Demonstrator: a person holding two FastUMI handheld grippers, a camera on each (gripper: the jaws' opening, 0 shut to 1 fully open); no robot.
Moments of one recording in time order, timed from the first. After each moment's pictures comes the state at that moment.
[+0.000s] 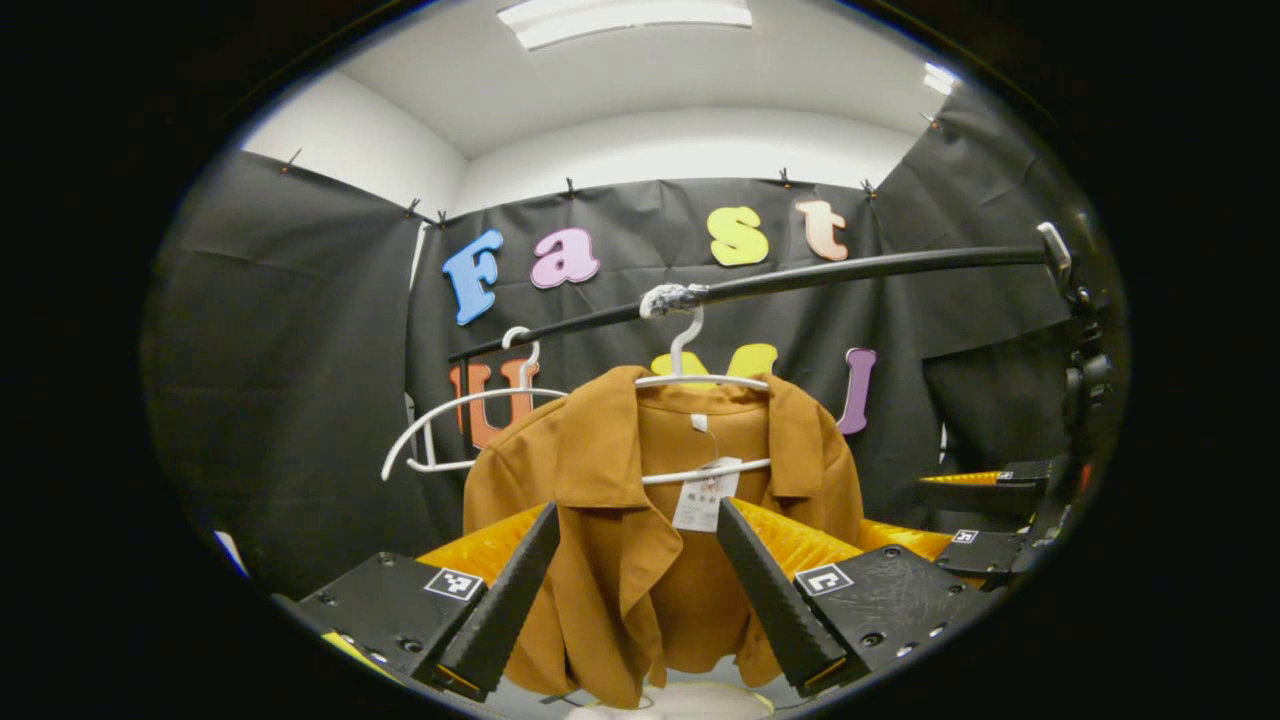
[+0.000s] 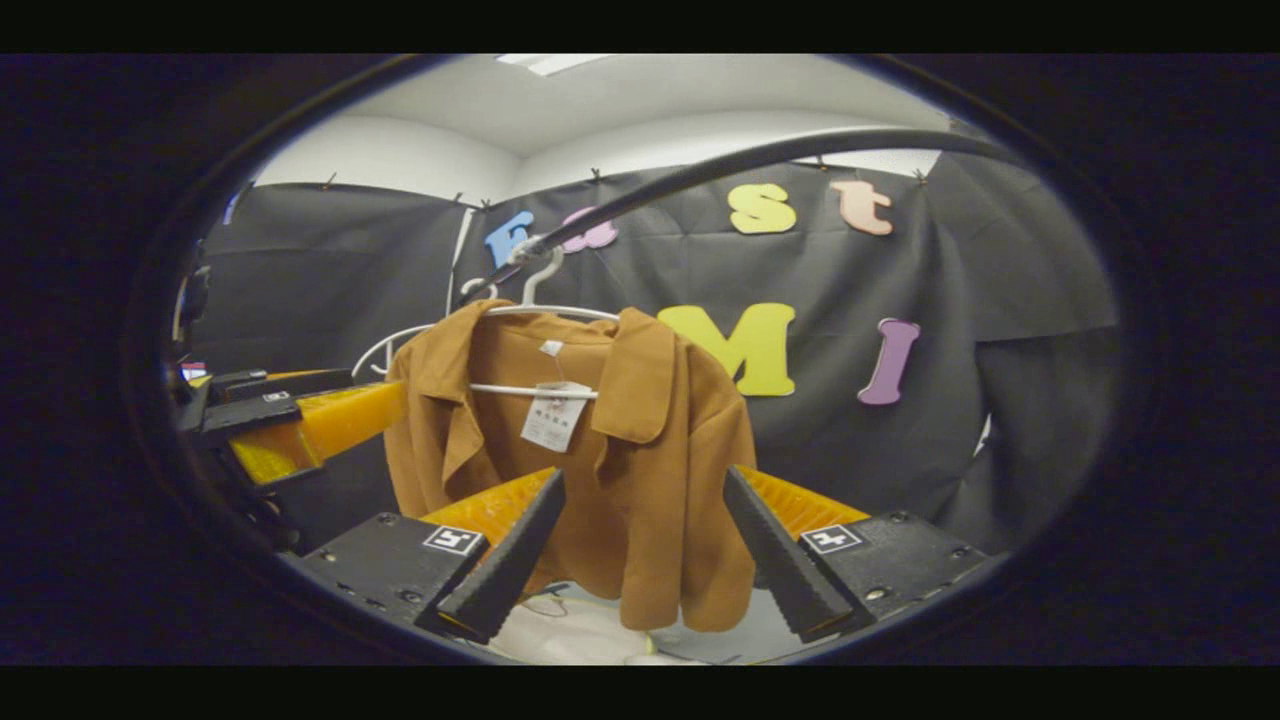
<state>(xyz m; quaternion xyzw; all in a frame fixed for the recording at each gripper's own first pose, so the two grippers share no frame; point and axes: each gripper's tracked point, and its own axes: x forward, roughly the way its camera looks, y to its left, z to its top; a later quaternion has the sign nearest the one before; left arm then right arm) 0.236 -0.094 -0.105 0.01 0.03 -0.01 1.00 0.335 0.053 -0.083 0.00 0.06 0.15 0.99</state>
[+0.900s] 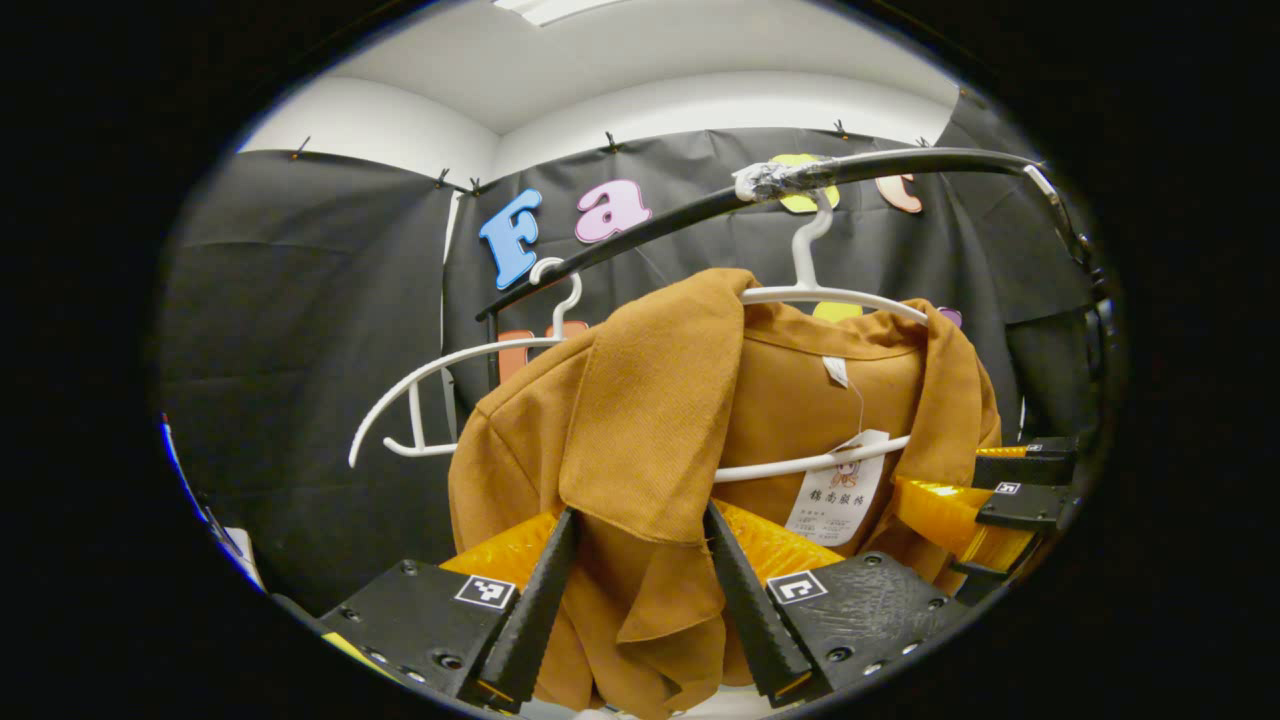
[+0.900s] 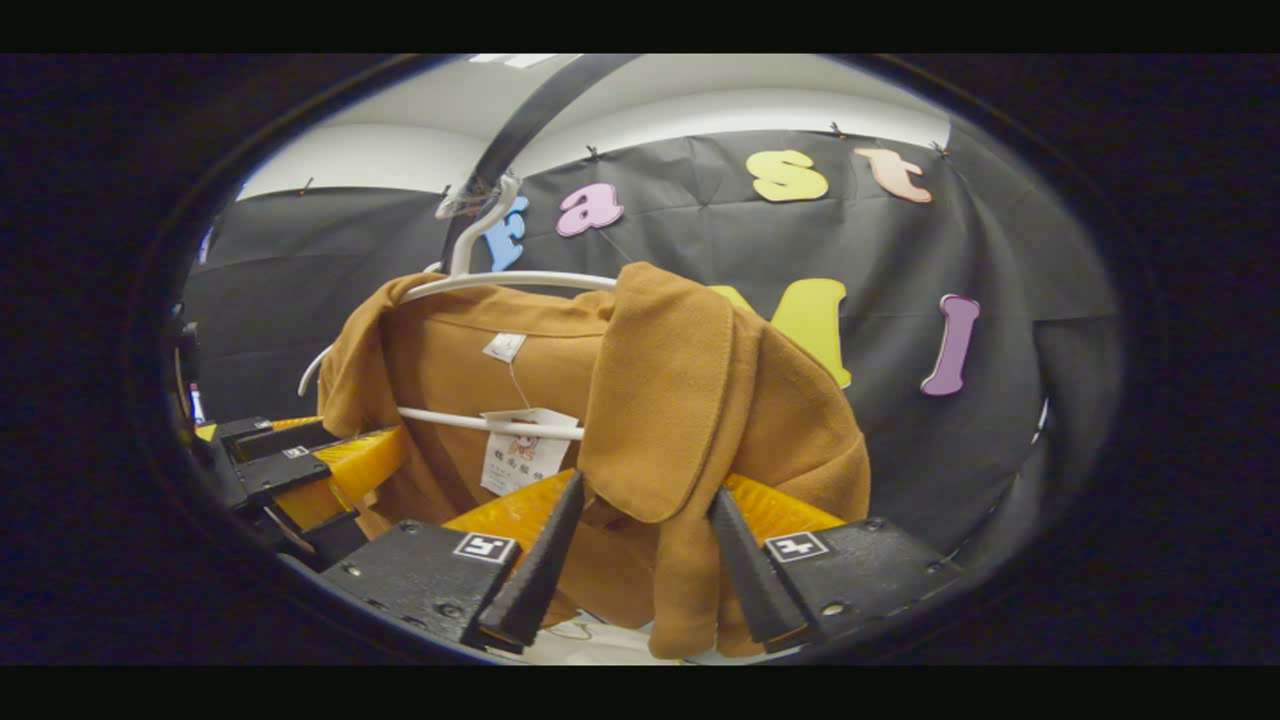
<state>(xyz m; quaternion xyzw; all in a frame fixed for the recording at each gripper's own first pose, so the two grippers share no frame) 0.322 -0.042 -0.165 0.01 0.09 0.07 0.99 0.441 0.104 -0.088 0.02 0.08 0.18 0.98</state>
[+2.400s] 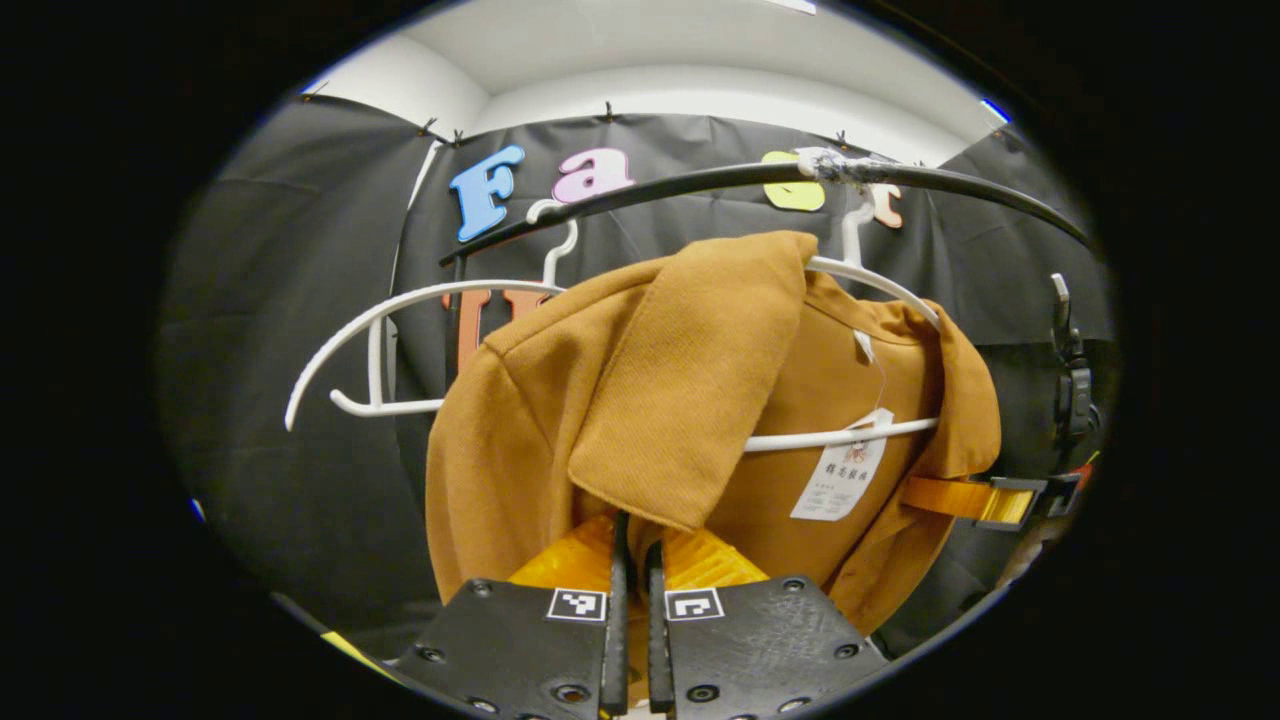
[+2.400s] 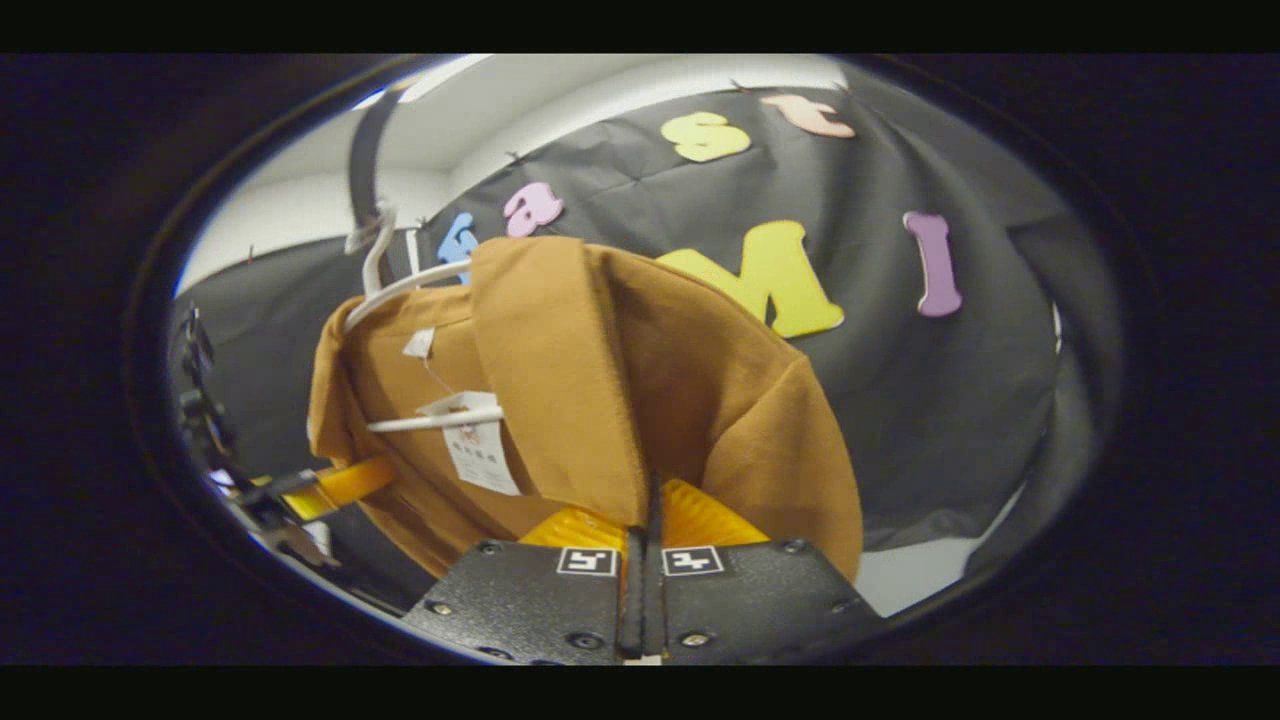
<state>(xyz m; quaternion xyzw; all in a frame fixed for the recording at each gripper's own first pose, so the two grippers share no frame) 0.333 -0.030 -0.193 -0.05 0.12 -0.03 0.99 0.447 0.086 -0.115 0.20 0.15 0.22 0.94</state>
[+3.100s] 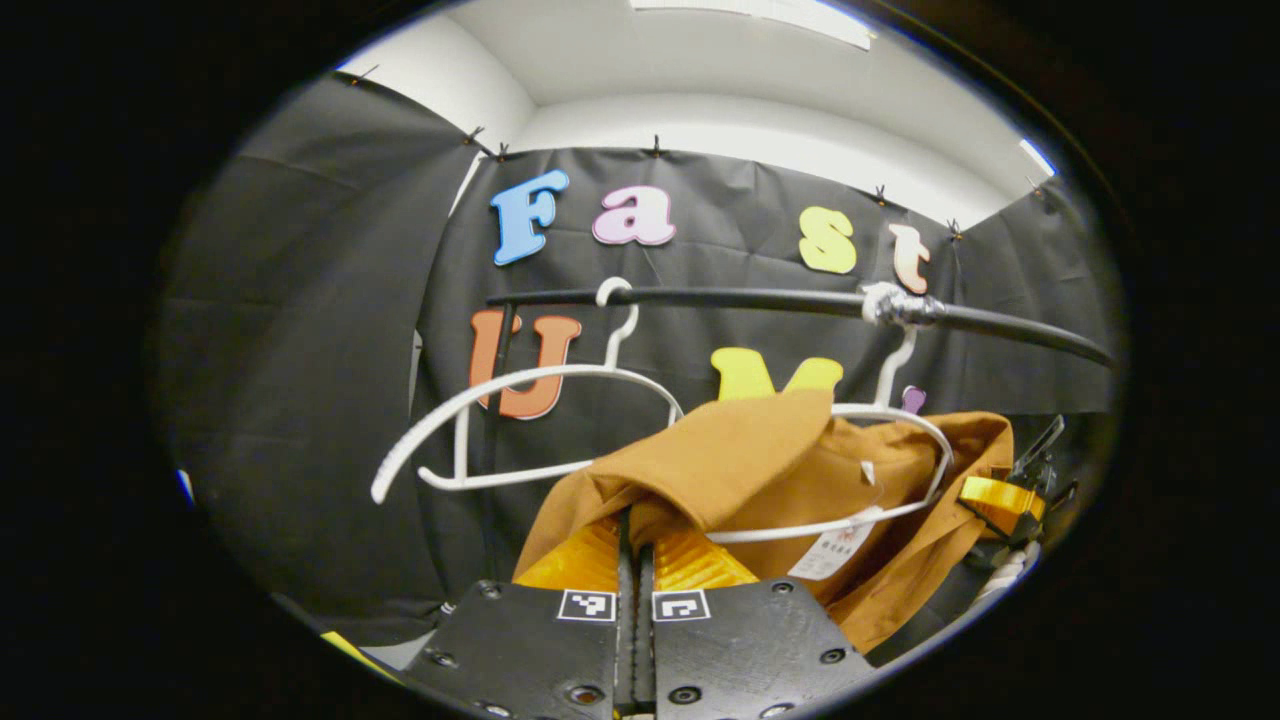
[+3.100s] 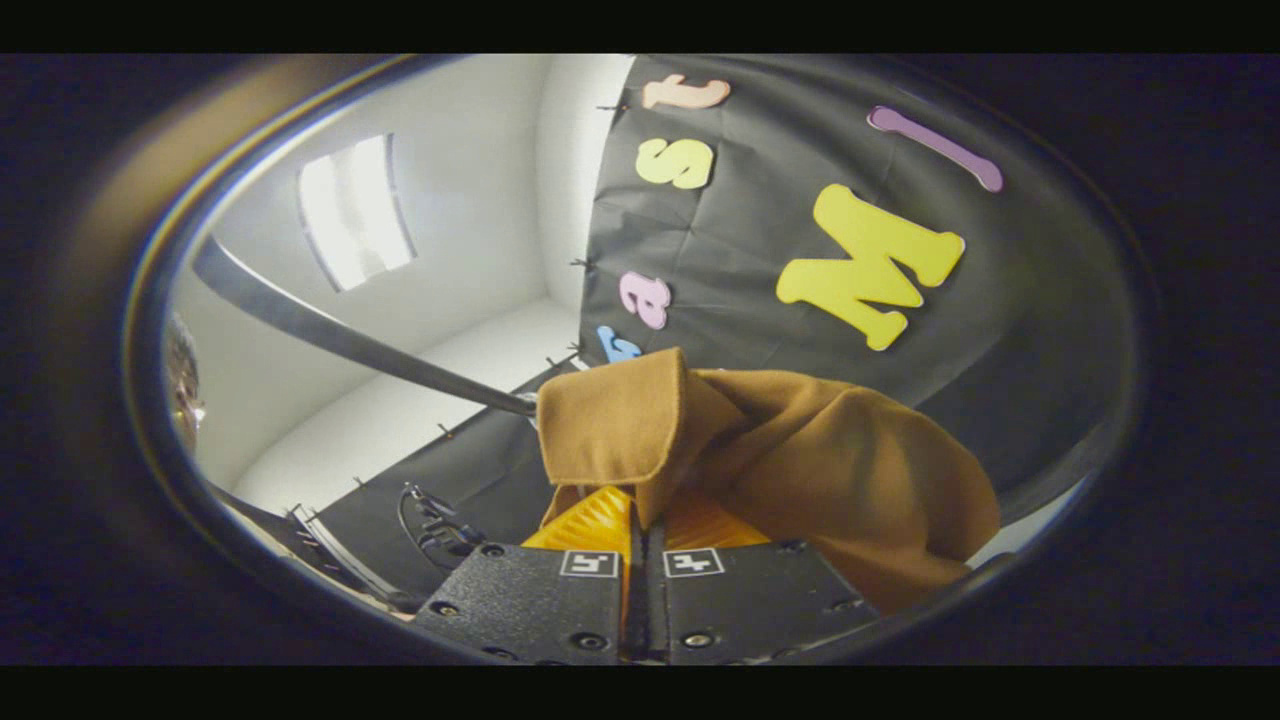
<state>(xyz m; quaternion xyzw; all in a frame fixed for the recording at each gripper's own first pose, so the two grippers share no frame) 0.323 0.026 -0.113 -0.11 0.06 0.00 0.99 0.413 0.073 -0.003 0.45 0.05 0.46 0.77</state>
